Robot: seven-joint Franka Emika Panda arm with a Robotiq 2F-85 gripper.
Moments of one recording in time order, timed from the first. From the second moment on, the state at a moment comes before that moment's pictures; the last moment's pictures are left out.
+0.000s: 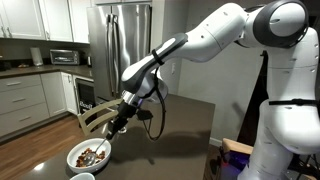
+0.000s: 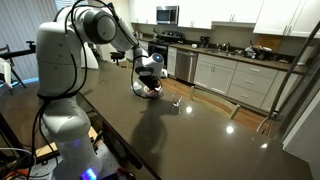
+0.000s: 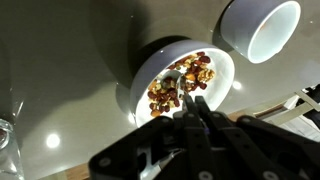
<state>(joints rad) 0.09 0.24 0.20 -2.17 0.95 2.71 -0.63</state>
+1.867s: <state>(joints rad) 0.13 0.24 0.15 -2.19 0.85 2.79 -0.55</state>
